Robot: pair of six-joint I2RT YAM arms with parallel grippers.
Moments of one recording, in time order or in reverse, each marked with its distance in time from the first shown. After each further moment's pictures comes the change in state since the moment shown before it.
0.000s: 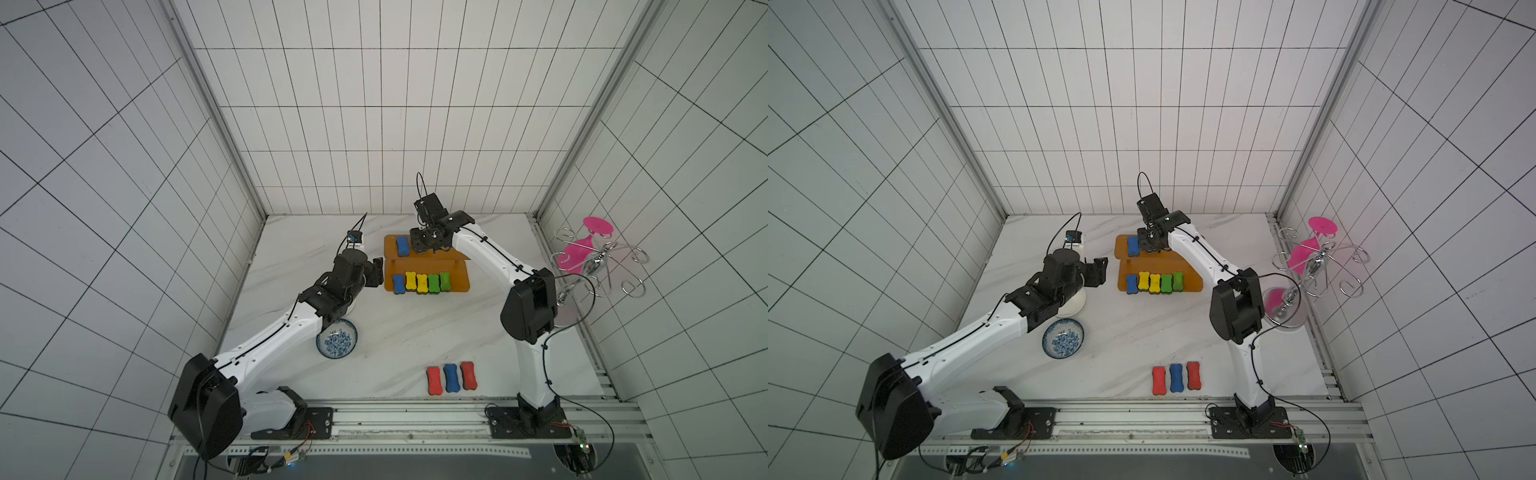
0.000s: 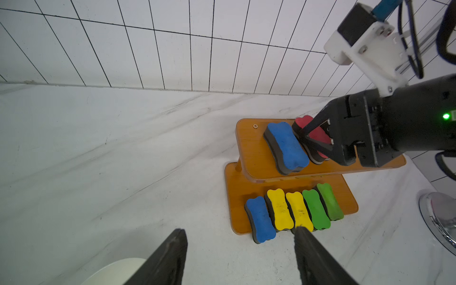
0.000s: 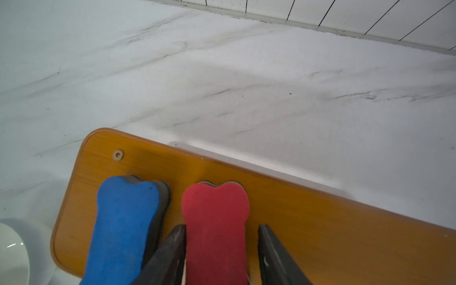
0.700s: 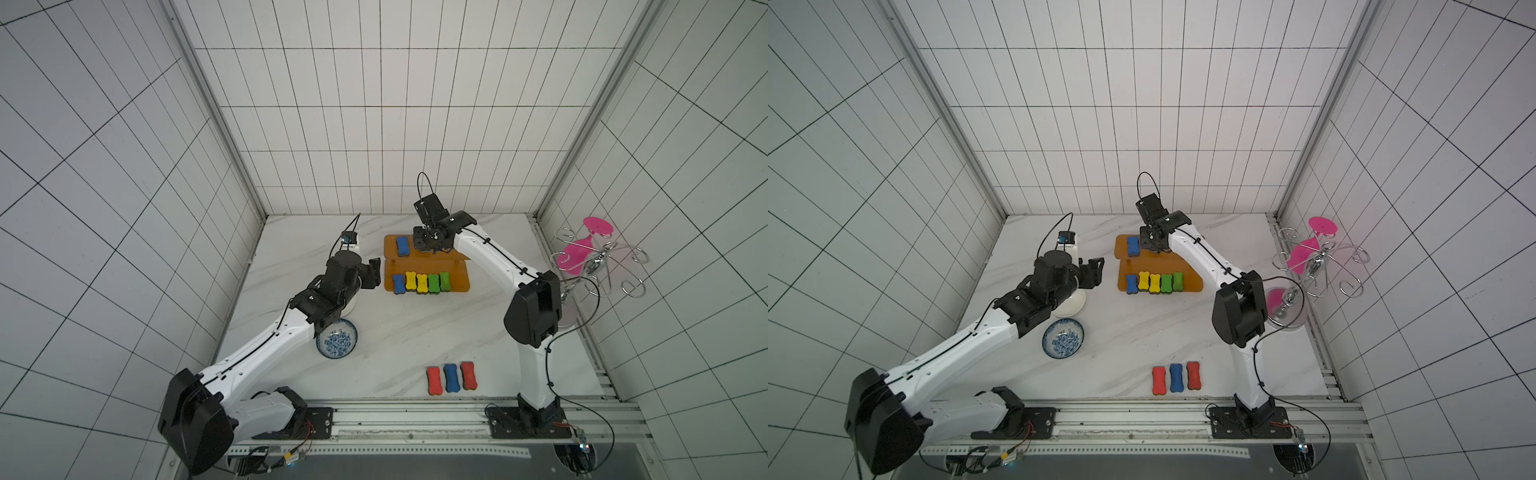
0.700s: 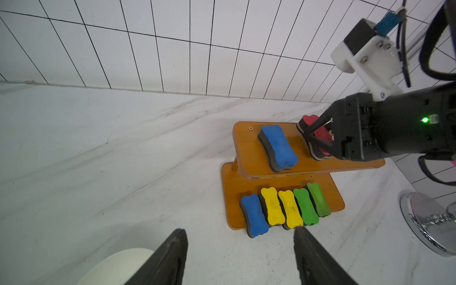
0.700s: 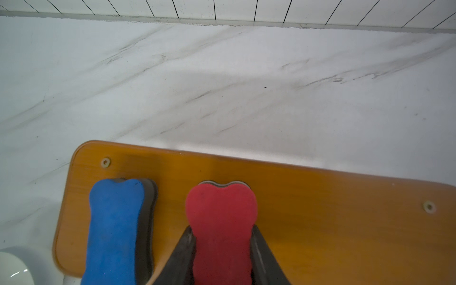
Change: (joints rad) left arm 0.000 -0.090 -0.009 -0.057 0.024 -0.020; right arm 0.030 -0.082 -0.054 -0.020 0.107 0.151
